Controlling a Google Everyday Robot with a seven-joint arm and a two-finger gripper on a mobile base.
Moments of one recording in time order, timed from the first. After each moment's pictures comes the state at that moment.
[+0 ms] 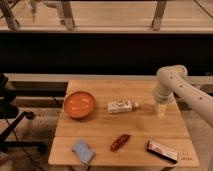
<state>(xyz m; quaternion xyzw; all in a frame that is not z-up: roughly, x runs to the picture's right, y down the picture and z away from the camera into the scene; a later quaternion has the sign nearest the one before) 0.303 0.093 0.830 -0.33 -0.02 -0.01 0.95</state>
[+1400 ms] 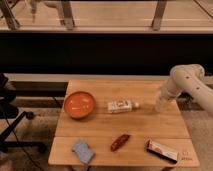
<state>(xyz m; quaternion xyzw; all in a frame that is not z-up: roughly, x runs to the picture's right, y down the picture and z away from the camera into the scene) 0.330 0.054 0.802 -0.23 -0.03 0.04 0.97</state>
